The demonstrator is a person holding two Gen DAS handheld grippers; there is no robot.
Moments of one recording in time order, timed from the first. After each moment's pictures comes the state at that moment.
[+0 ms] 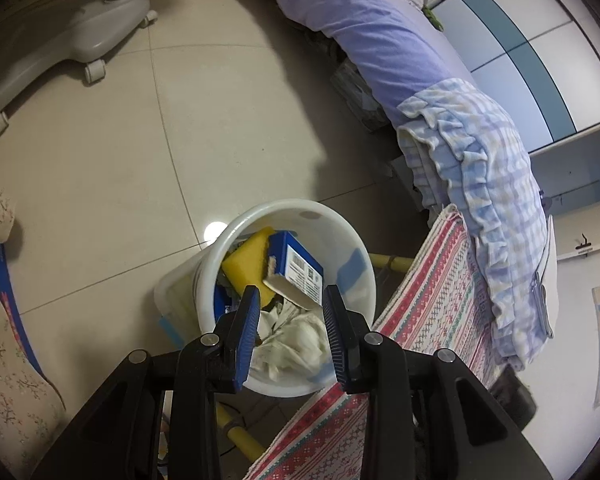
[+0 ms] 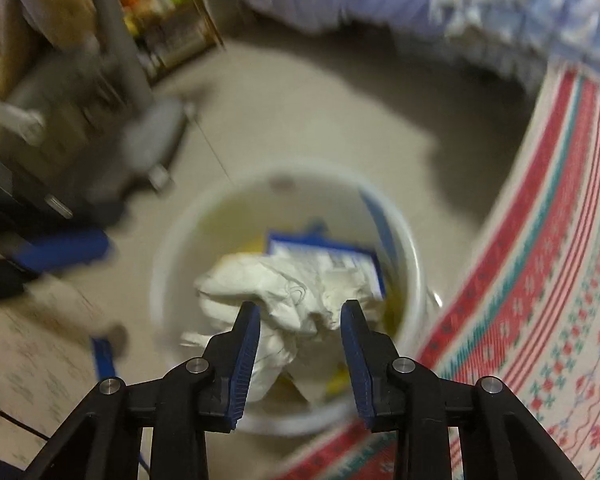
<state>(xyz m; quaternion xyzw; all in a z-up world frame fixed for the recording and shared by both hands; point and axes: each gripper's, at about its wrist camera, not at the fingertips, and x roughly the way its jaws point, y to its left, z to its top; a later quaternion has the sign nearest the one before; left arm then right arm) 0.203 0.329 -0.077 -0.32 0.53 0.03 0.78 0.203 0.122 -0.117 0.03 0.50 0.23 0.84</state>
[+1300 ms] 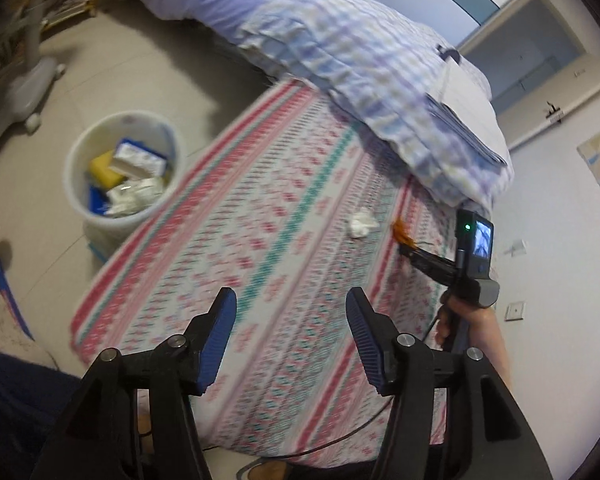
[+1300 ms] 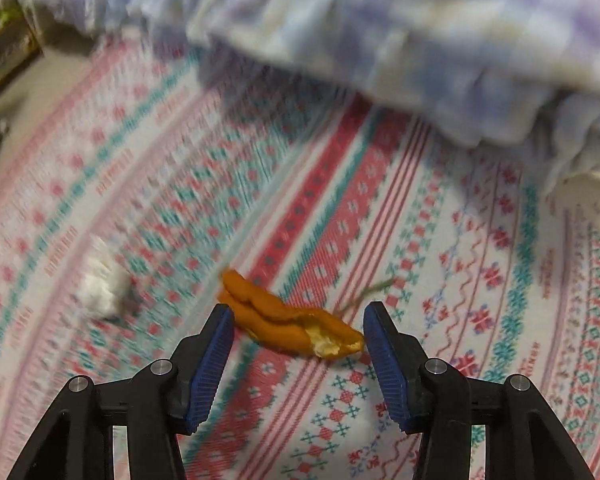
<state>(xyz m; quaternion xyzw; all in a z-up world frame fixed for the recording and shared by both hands) 0.081 0.060 0.027 -0.17 0.56 -0.08 0.81 0.197 -0.255 -0.116 -0.01 0.54 0.02 0.84</state>
